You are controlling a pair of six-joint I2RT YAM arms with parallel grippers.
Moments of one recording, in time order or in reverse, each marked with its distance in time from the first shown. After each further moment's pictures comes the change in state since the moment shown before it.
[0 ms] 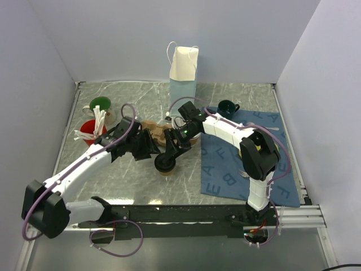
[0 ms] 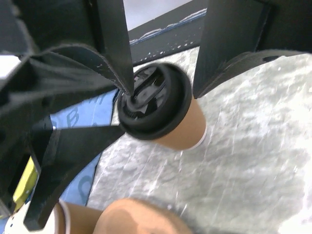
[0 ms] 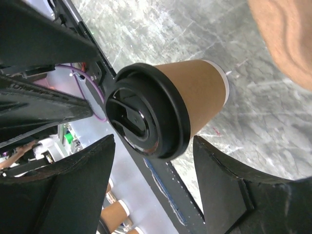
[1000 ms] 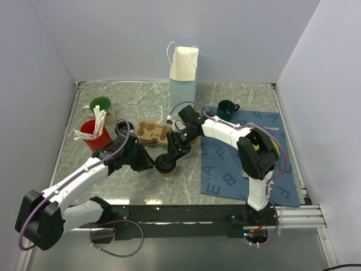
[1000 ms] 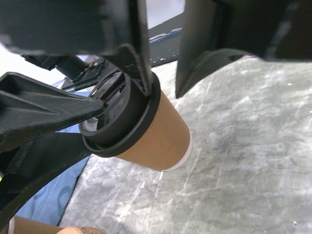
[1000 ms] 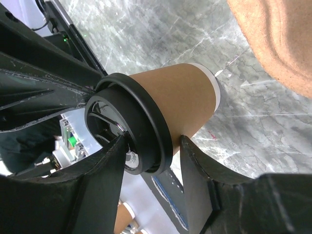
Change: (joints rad) left arm -0.002 -0.130 -0.250 0.101 0.029 -0.138; right arm 0.007 0.028 -0.049 0.053 0.016 0.043
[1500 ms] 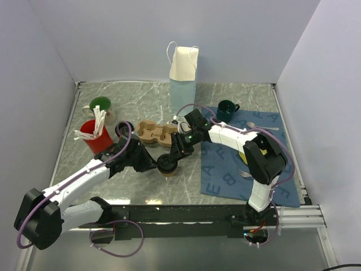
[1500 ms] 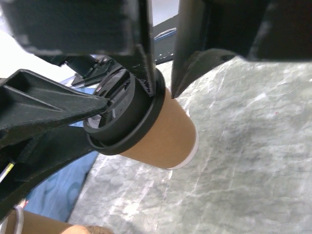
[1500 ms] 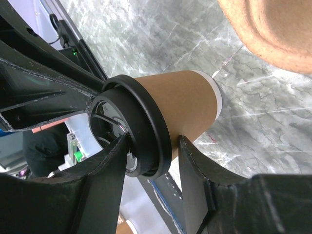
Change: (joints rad) left arm -0.053 0.013 -0.036 0.077 -0.026 -0.098; right arm -0.021 -0.095 -0.182 0.215 -0.006 0.105
